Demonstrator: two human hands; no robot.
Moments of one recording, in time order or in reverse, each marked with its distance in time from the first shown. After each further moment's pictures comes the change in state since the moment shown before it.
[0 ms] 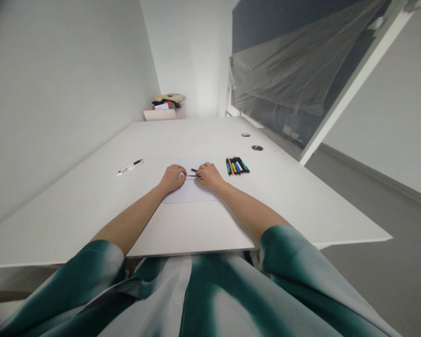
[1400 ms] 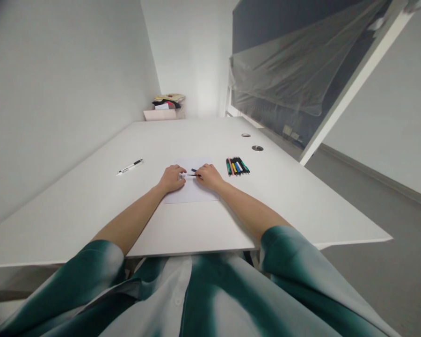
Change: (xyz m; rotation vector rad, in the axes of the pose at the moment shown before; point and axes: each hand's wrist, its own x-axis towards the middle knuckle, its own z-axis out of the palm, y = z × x) left_hand -0.002 -0.002 -0.001 0.050 -0.055 -0.056; right_hand 0.001 -0.001 -0.001 -0.009 -0.054 0.000
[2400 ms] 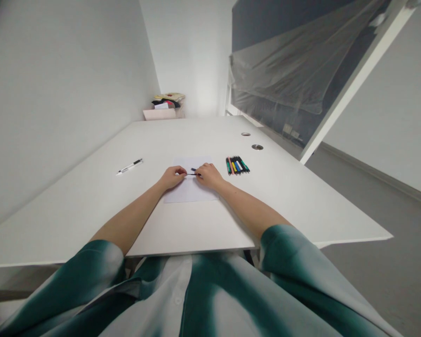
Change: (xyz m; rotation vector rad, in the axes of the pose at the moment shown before) left_hand 0.009 -0.008 0.010 -0.492 0.005 -0.172; right_hand 0.001 0.003 0.001 0.017 0.006 0.009
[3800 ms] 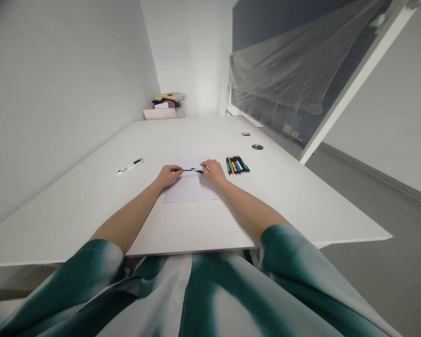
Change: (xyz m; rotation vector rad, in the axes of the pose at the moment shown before) left_hand 0.001 -0.007 -0.012 -0.052 0.044 -0.048; right_hand 0.004 0.022 0.015 0.182 0.222 0.200
